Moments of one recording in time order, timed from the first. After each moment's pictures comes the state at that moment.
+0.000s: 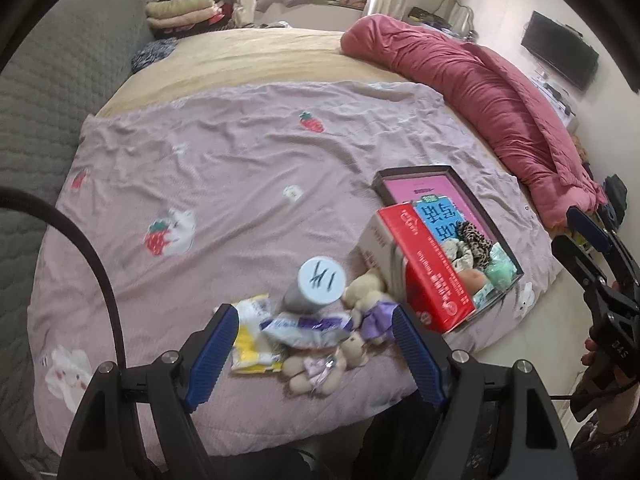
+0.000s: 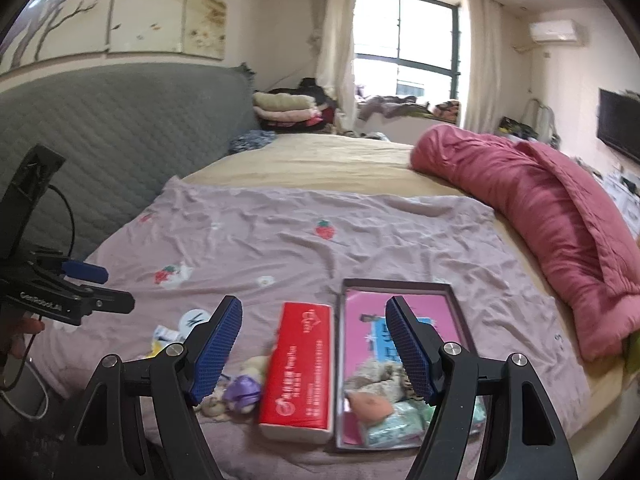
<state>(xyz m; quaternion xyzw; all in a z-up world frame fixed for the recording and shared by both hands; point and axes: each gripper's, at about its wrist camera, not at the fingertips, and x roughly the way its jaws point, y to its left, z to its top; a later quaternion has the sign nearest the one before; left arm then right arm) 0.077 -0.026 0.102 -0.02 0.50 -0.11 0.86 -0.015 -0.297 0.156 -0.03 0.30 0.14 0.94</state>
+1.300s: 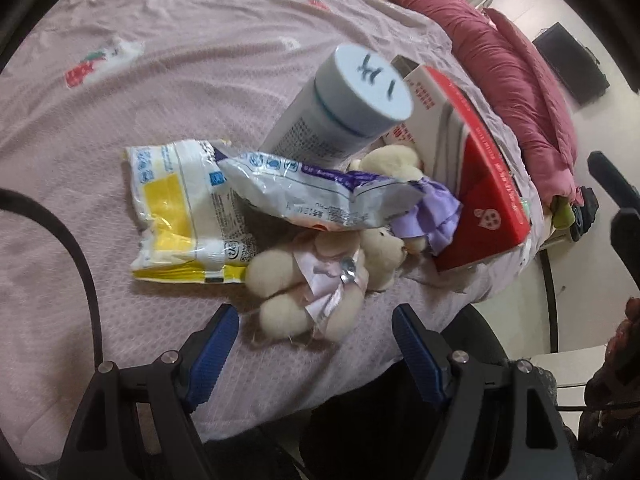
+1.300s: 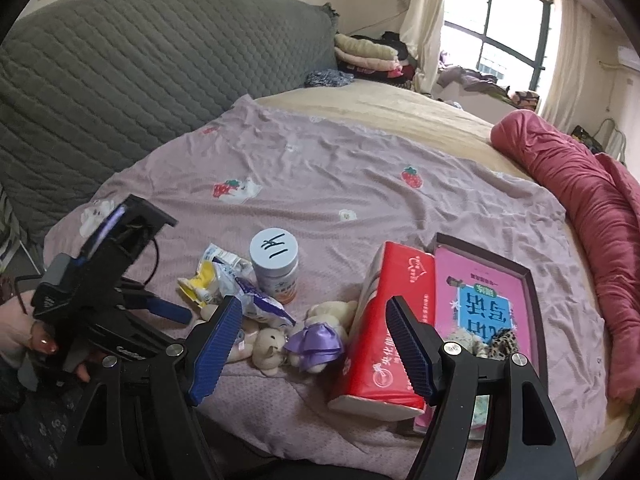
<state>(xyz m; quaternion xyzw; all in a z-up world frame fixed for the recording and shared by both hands) 0.072 -0.015 -0.076 -0.12 0.60 -0.18 0.77 -0.010 -0.215 0.080 -0.11 0.38 0.25 0.88</state>
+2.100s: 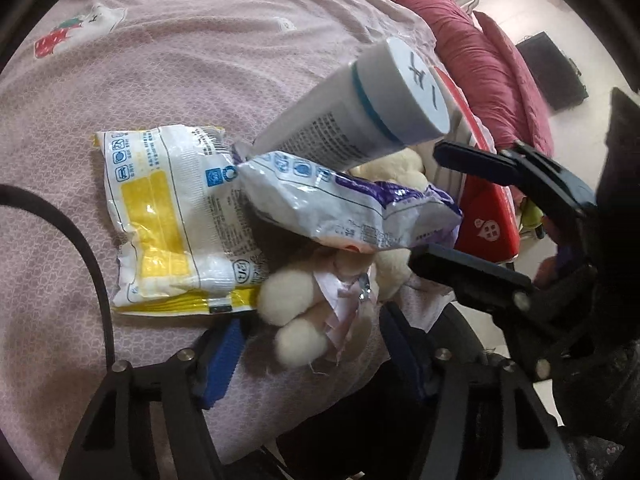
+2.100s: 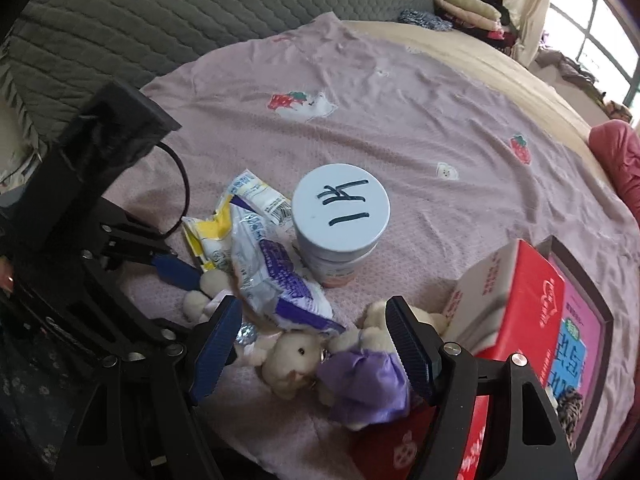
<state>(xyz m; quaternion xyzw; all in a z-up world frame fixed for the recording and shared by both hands) 0.100 0.008 -0.104 -0.18 0.61 -0.24 0.73 0.060 -0.150 -0.015 -0.19 0.47 0.38 0.77</state>
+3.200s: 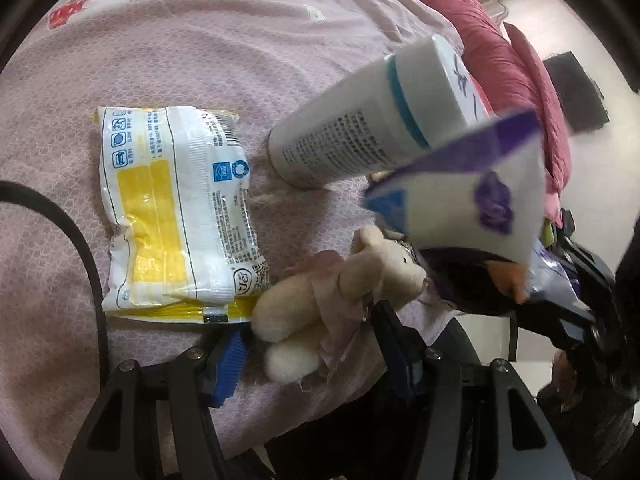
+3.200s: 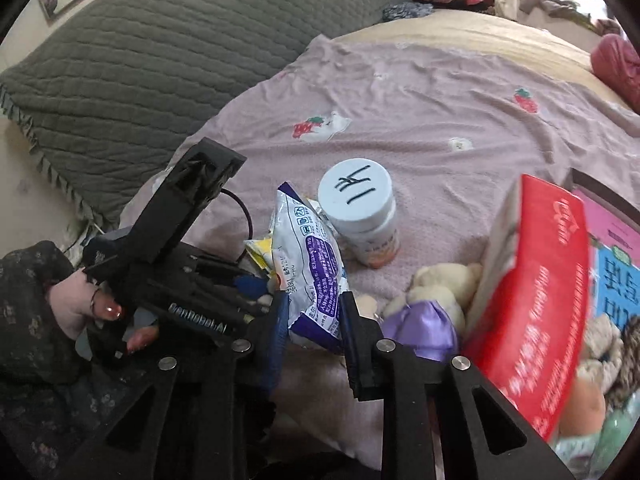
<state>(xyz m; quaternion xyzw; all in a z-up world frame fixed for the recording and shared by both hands) 0.112 -0.004 -0.115 -0.20 0.63 -0.20 0.72 0.035 -0.202 0.013 -0.03 0.48 0.40 0.78</state>
